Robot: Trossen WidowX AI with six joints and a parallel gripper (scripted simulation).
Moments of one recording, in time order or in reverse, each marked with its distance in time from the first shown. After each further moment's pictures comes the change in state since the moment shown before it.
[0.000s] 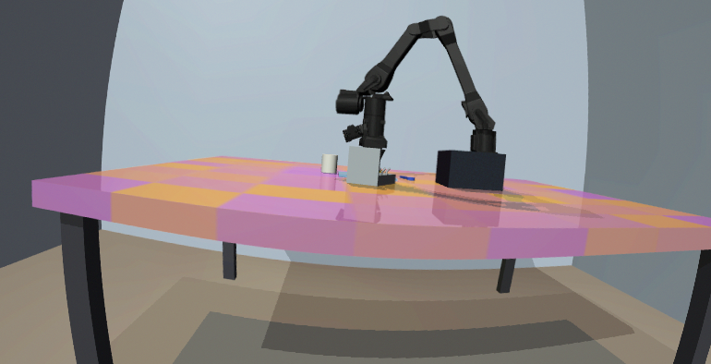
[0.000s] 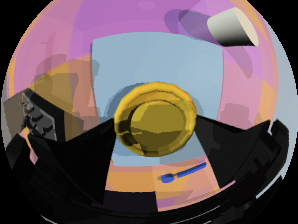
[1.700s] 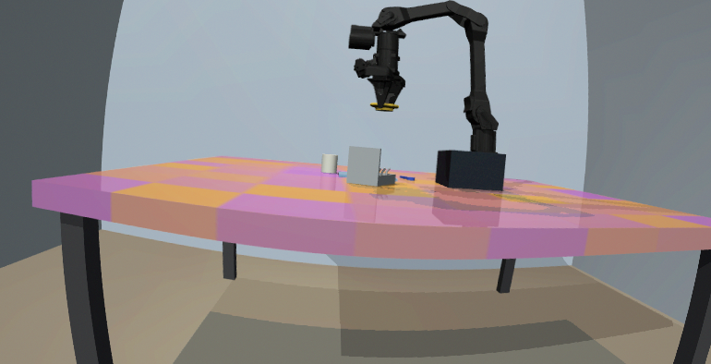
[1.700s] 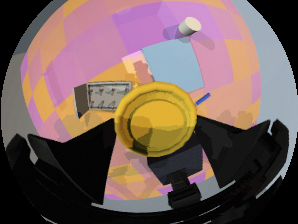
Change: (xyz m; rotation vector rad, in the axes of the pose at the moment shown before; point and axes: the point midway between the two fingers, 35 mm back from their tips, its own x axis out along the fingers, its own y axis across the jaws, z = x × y) arm -0.170 0.081 -0.017 0.359 0.015 0.013
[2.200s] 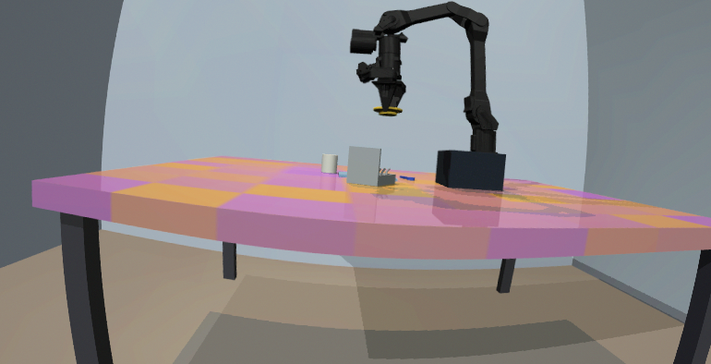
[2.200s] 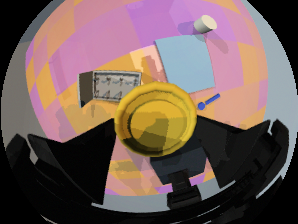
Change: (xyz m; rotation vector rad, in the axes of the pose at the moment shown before) arm 0.012 0.011 -0.012 -0.069 0.041 0.061
